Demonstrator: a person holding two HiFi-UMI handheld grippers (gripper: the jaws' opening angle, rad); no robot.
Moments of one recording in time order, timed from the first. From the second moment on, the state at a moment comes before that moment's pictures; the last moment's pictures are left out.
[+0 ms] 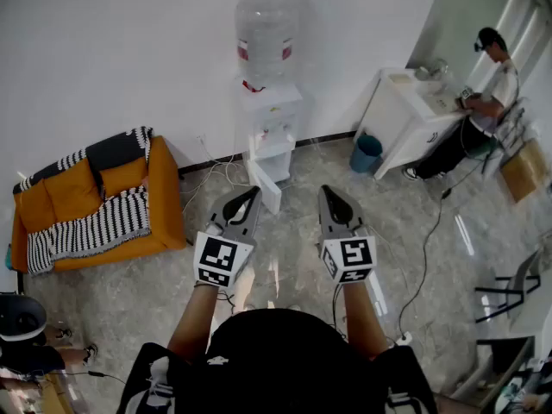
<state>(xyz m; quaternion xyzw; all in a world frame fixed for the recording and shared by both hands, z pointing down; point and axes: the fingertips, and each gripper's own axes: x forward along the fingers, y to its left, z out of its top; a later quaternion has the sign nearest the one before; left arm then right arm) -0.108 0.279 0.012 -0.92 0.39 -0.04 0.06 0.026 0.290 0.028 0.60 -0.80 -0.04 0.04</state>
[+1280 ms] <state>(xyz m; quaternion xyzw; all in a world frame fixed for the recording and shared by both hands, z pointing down) -0.052 0.318 0.034 -0.90 0.43 -0.04 0.03 0.084 0.323 0.057 0.56 -0.83 -0.02 0.03</state>
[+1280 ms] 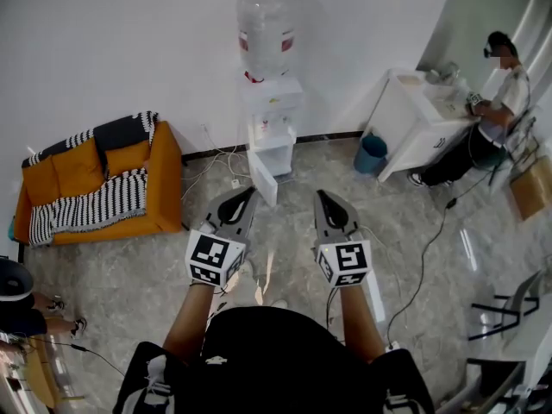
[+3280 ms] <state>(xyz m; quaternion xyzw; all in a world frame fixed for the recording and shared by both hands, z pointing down) -0.106 -0.007 0.045 -0.92 0.39 -0.03 -0.02 0.023 0.006 0.075 0.58 -0.81 0.01 0.08</state>
